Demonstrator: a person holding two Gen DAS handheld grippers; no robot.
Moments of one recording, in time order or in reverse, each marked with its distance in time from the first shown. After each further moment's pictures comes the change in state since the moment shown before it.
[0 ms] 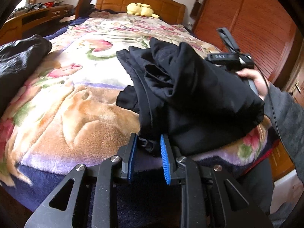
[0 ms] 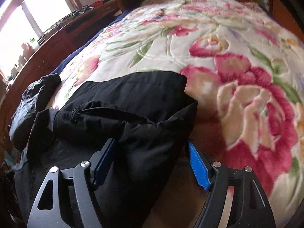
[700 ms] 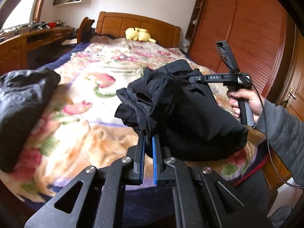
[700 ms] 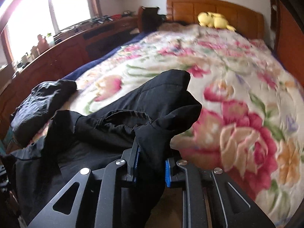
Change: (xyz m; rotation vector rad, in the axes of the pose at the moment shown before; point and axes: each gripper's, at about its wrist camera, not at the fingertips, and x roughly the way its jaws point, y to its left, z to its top) left arm -0.064 0.006 0.029 0.028 -0.195 0.009; right arm -0.063 0.065 0.003 -0.197 -0.196 -0.074
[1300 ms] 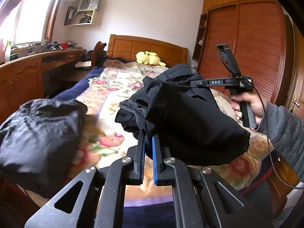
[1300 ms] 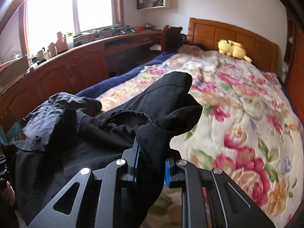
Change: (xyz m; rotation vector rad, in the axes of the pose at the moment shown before) left arm -0.065 0.051 0.027 0.019 -0.165 0.070; right arm -0.031 0.074 0.054 -0.149 -0.102 0.029
